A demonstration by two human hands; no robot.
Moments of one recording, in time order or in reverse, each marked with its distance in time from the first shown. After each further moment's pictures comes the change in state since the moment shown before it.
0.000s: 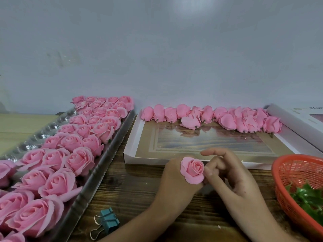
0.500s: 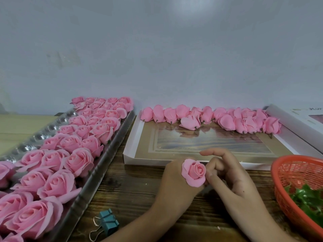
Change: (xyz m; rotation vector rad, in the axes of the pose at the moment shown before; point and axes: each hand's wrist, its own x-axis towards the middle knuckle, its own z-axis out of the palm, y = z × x) left_hand 0.000 0.001 0.001 0.056 -0.009 0.012; right_hand 0.000 0.008 -0.004 0.056 -0.034 0.021
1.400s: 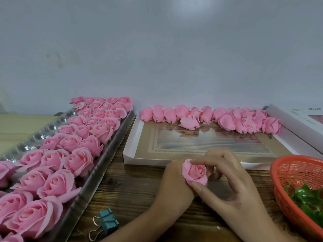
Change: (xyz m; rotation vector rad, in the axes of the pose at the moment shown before) left_hand 0.000 0.008 -0.003 -0.175 -0.096 0.044; right_hand 0.001 -0.017 0.004 -0.346 -0.011 -0.245
